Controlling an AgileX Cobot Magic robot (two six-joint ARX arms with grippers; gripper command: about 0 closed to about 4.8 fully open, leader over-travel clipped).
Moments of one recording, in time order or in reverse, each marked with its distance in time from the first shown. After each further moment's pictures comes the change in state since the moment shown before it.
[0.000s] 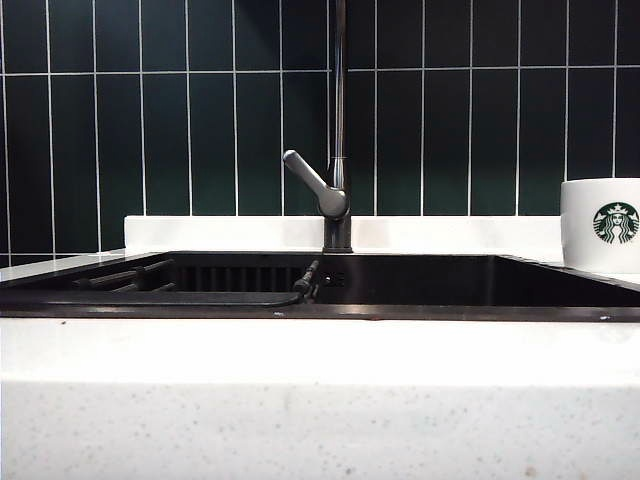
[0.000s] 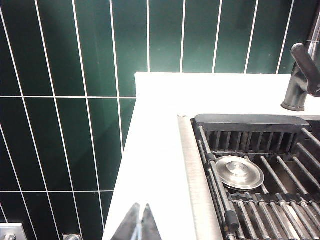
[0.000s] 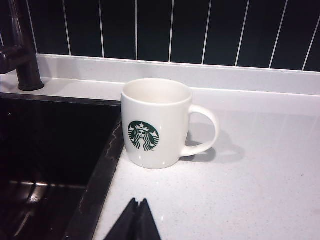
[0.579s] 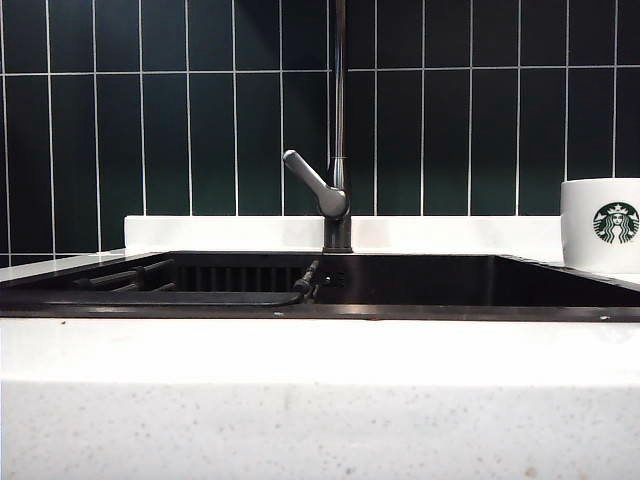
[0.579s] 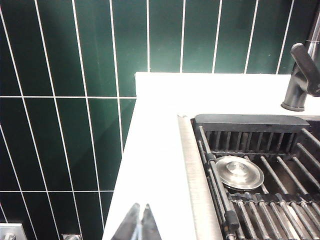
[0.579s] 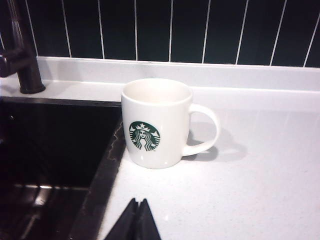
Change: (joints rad) left arm 0.000 0.000 0.000 0.000 0.000 0.000; right arm 0.000 0.000 0.000 0.000 0.000 0.036
